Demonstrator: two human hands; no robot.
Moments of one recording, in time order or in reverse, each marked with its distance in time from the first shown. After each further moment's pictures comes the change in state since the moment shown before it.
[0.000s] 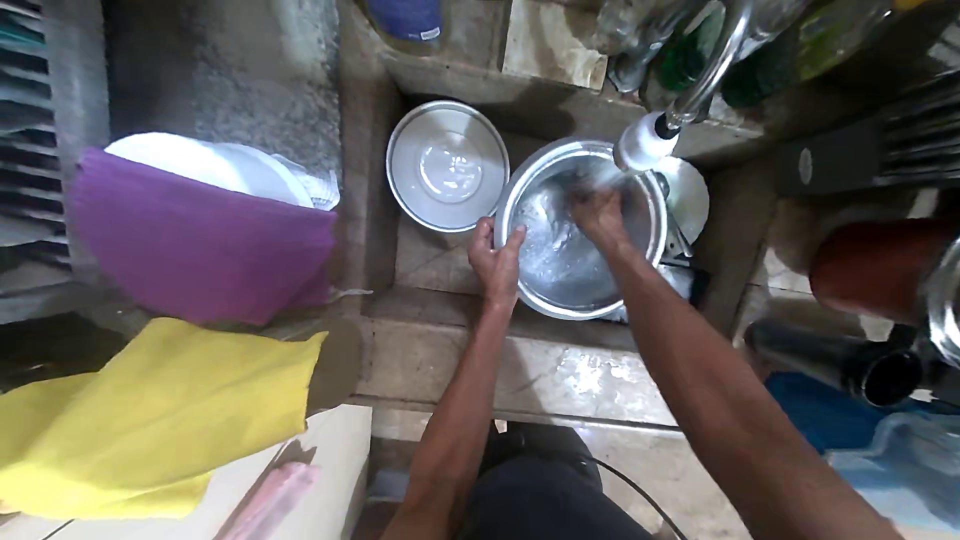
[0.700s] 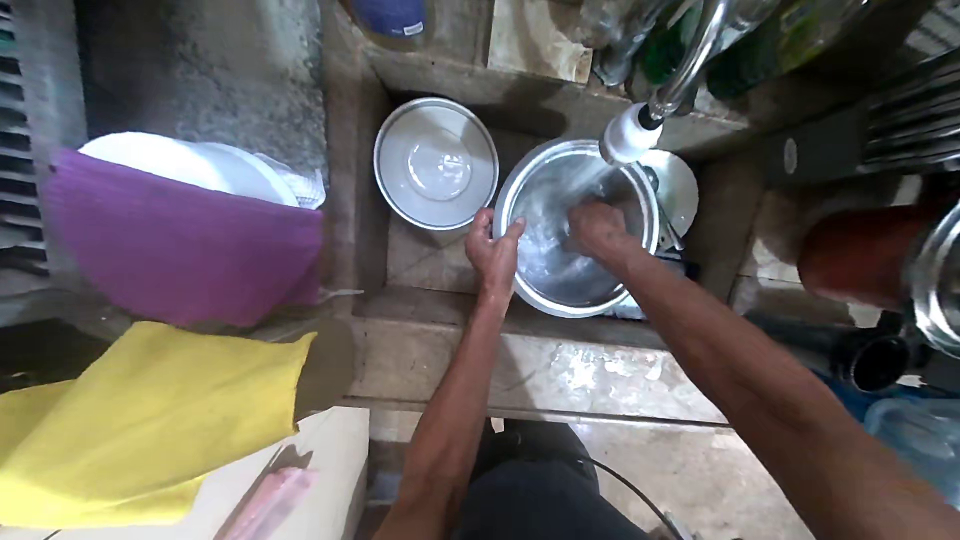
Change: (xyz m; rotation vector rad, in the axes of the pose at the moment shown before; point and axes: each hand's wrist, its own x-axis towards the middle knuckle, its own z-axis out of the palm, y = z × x) left_hand 0.003 0.005 0.008 0.103 -0.054 -0.063; right_hand -0.026 -0.001 -0.018 -0.738 -0.288 -0.082
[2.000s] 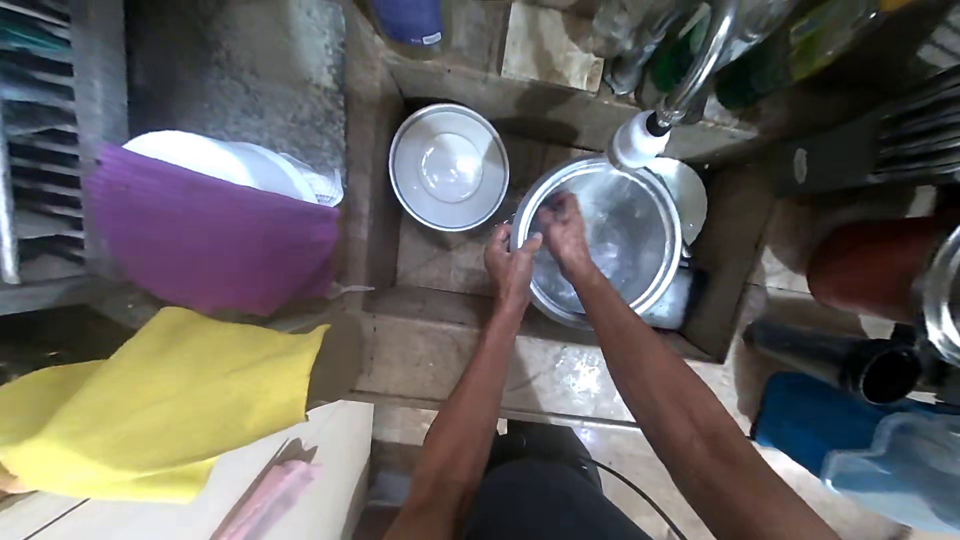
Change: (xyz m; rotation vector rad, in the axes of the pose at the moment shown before) left_hand -0.017 -0.010 0.006 -0.034 0.018 -0.084; right_hand 0.017 -0.044 0.048 1.259 0.432 -0.044
